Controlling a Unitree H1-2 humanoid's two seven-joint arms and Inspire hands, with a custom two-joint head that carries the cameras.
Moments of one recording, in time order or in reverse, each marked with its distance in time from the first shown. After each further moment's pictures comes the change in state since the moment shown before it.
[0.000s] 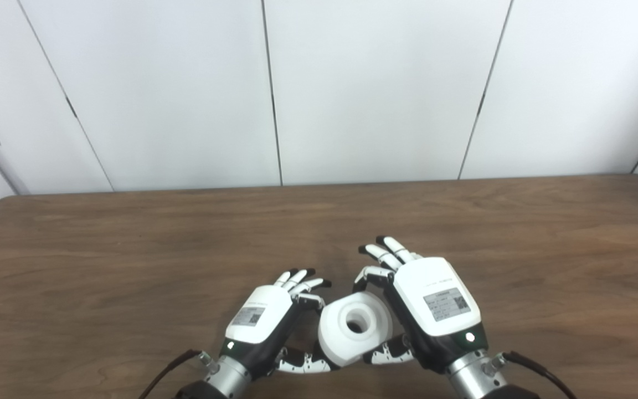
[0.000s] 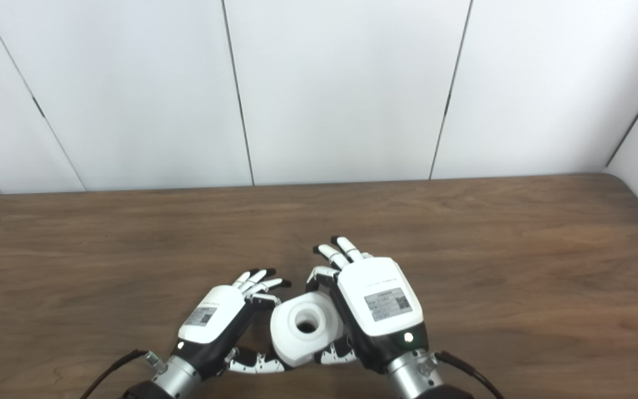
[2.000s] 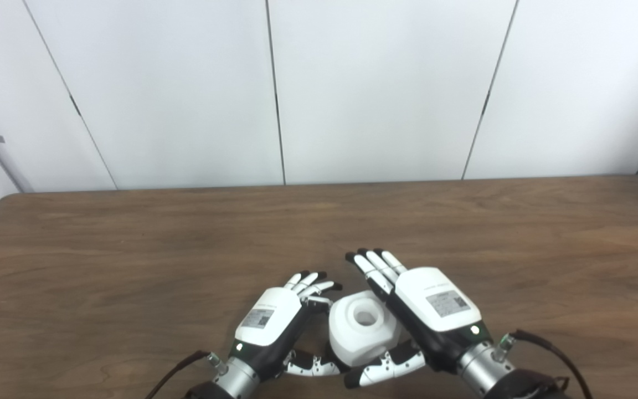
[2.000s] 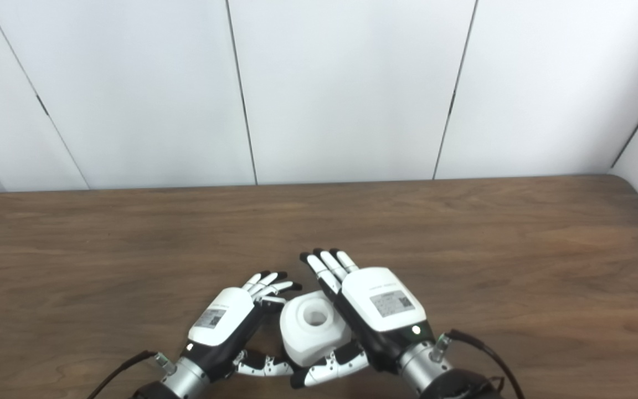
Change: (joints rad) left arm -0.003 -0.008 -0.006 0.035 -0.007 -0.043 0.031; right arm -0.064 -0.040 -0.094 -0.041 0.226 0.012 0.267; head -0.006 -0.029
